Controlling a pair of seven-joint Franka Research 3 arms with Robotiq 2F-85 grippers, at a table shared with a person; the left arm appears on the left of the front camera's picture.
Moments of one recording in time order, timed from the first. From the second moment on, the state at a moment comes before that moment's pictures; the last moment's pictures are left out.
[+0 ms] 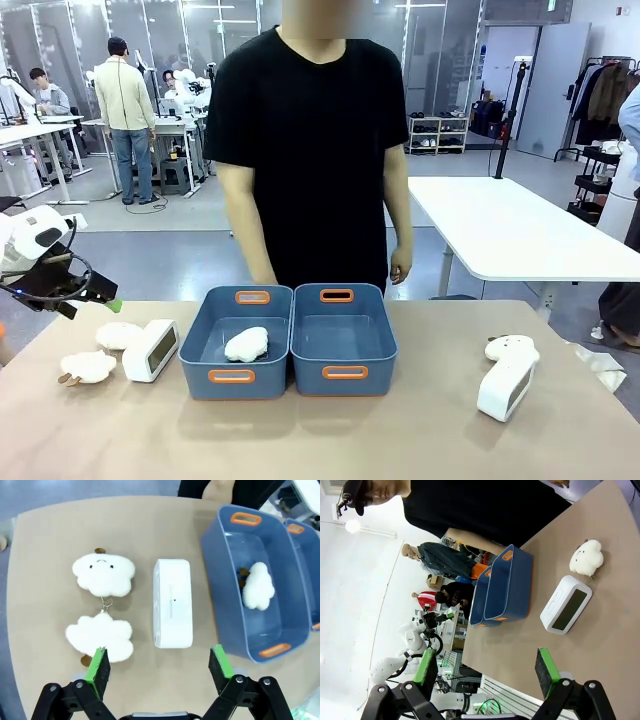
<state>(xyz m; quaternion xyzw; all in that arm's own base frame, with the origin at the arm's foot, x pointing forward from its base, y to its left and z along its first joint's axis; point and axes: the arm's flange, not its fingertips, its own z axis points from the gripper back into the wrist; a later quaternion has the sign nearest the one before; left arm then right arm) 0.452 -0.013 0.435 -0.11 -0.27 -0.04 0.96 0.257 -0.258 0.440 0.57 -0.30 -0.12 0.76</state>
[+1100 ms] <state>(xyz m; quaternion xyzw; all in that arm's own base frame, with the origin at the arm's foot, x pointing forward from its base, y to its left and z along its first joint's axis) 0.498 -0.089 0.343 -0.05 -0.19 -0.08 0.98 0.257 -0.258 0.440 0.57 -0.30 -0.12 0.76</state>
